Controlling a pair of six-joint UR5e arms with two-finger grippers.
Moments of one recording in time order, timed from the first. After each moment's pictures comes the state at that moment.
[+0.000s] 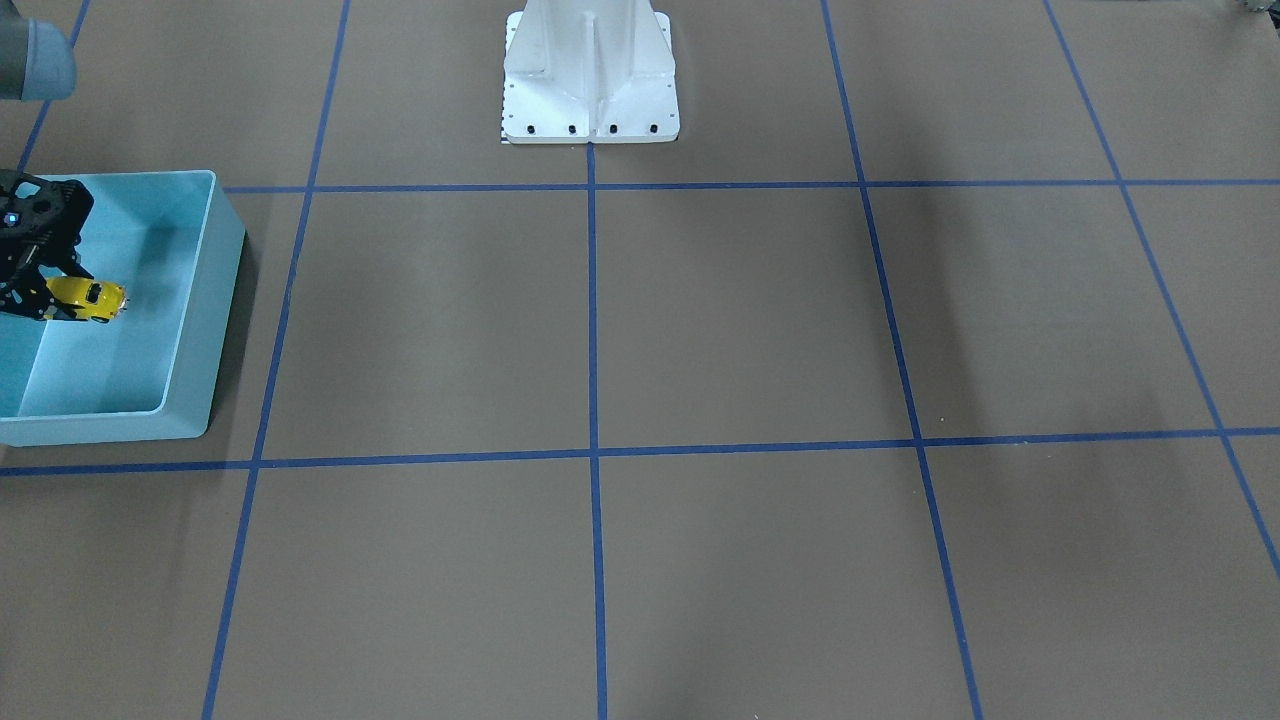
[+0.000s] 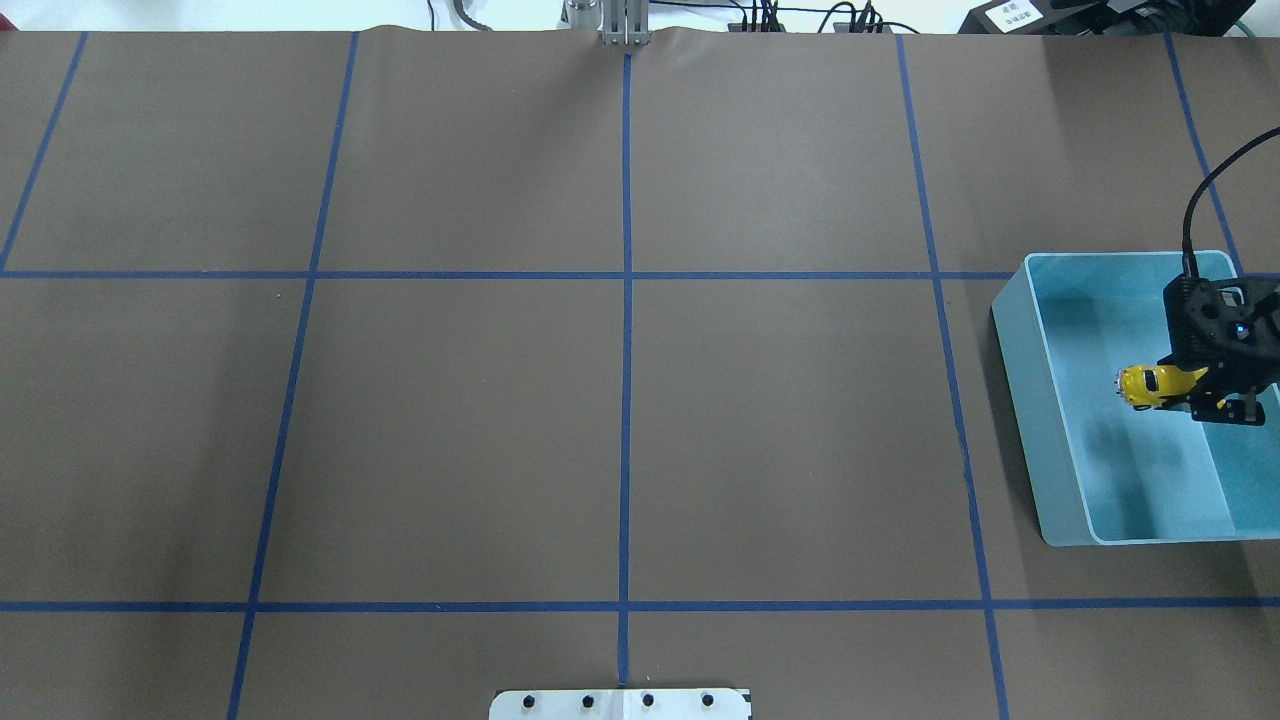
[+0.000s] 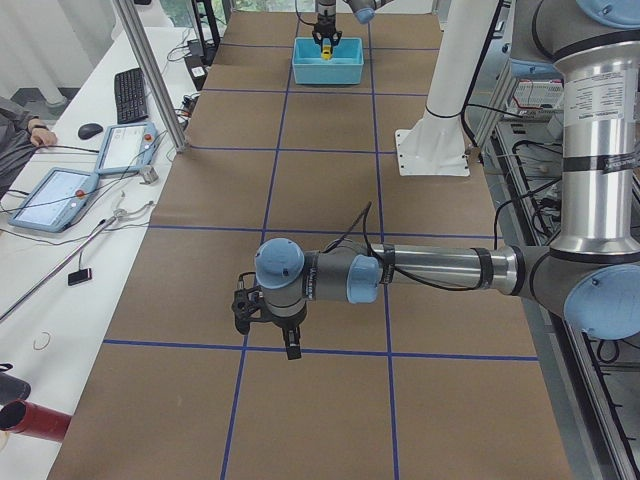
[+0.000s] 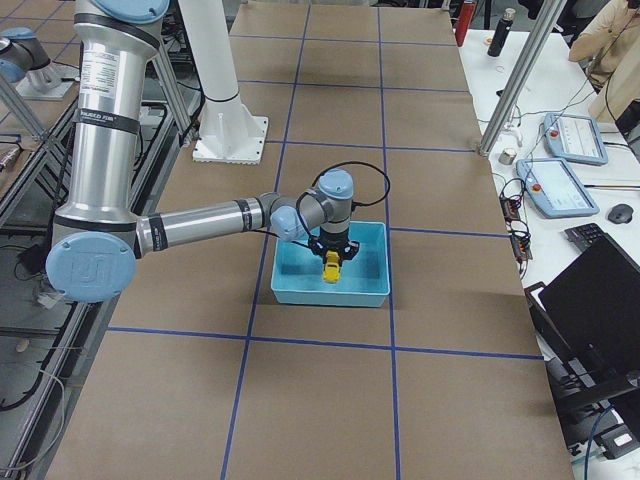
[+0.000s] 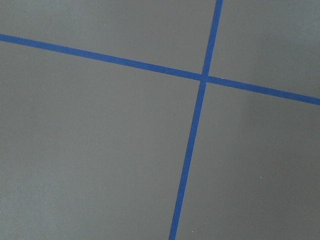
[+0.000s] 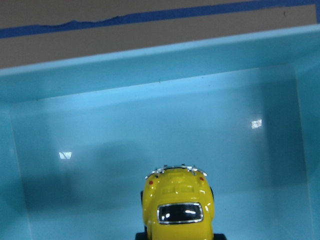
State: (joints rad) left arm -1.57 -1.48 -1.69 -1.58 -2.38 -0.23; right arm 1.00 -1.72 1.85 -1.24 2.16 -0.73
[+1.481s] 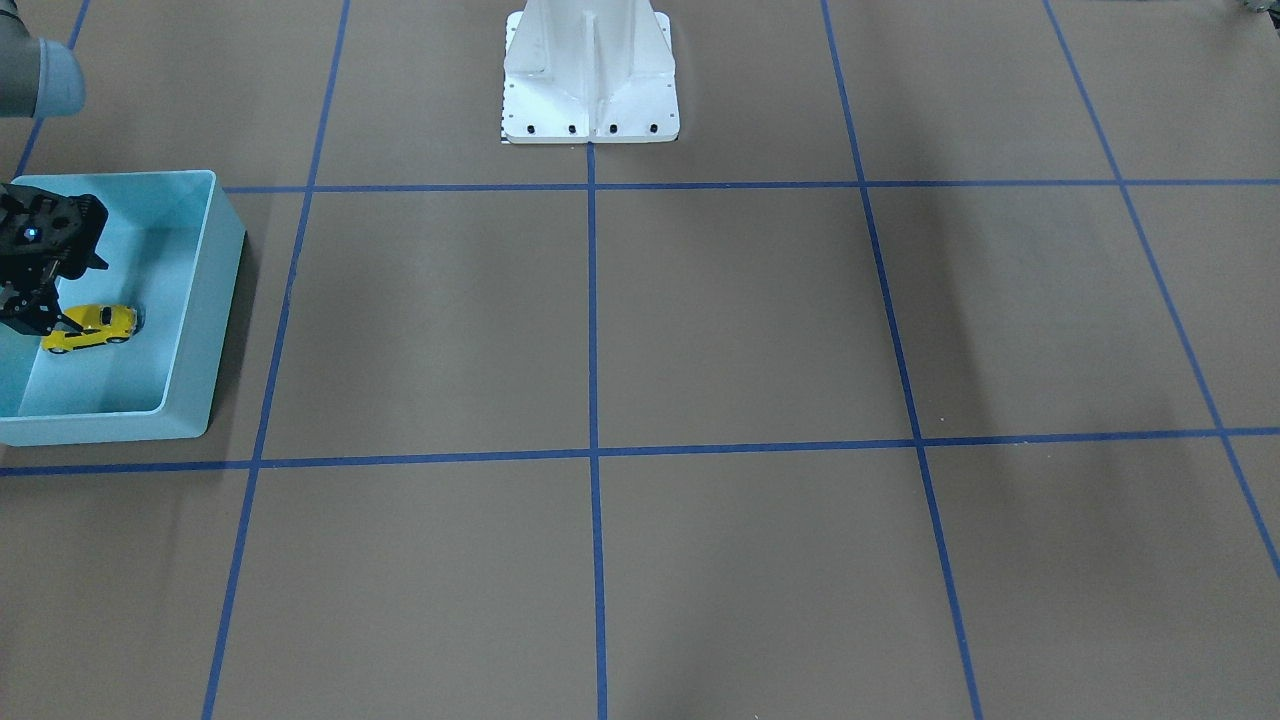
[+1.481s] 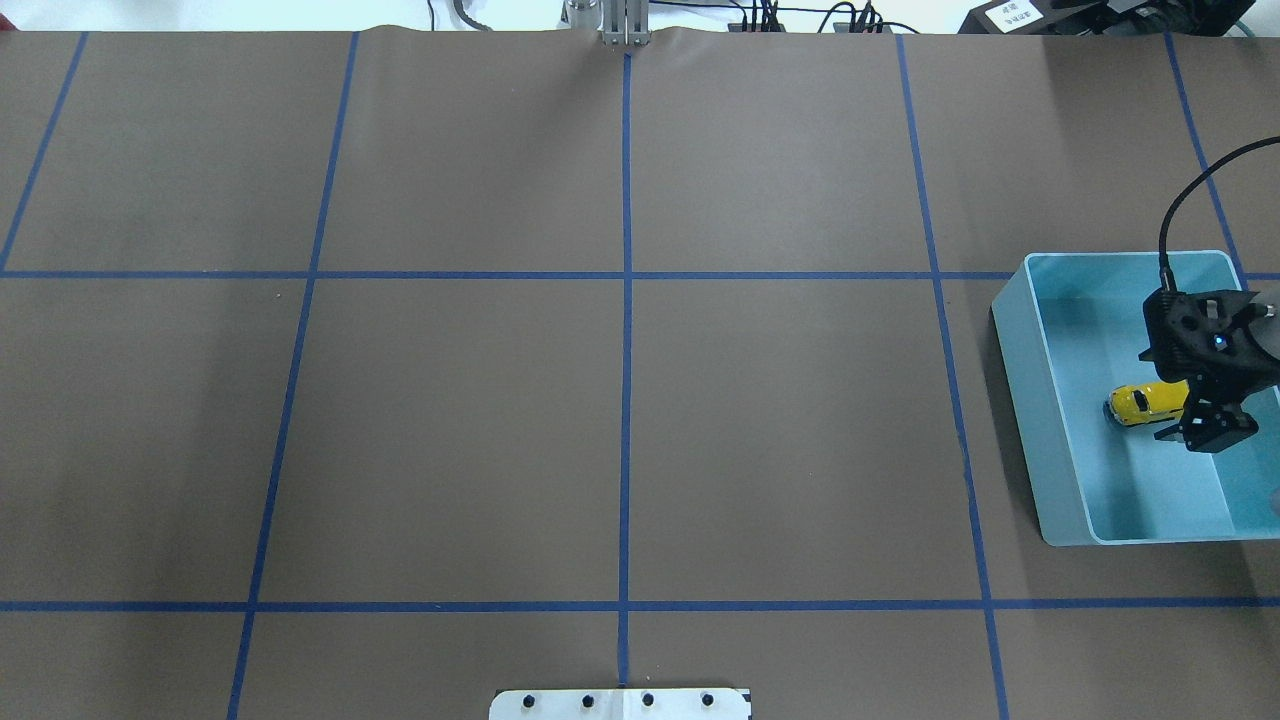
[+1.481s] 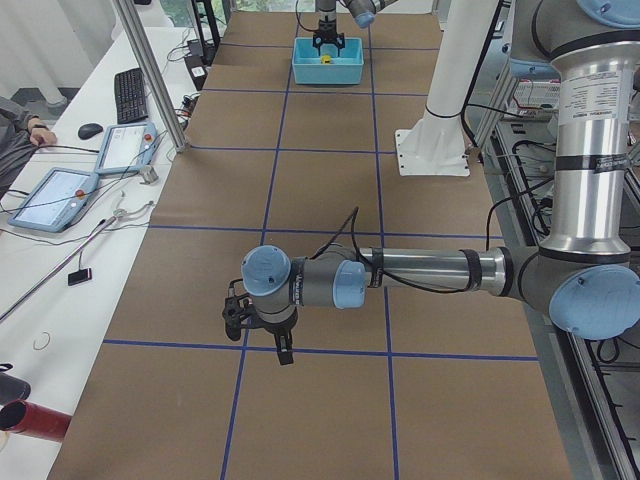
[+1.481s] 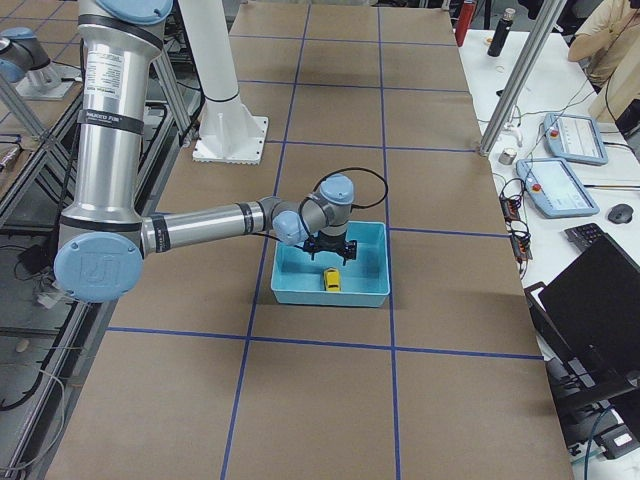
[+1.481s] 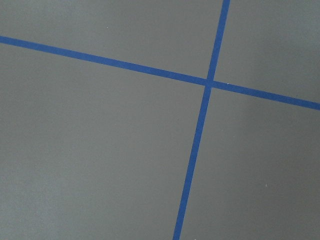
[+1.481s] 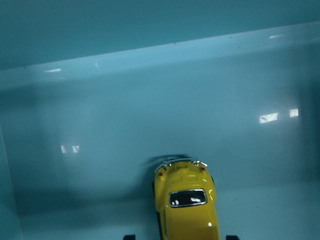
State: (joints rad) left arm -1.56 -1.54 -1.59 -1.58 -2.38 -0.23; right arm 0.98 -1.71 1.85 -1.23 2.21 -0.73
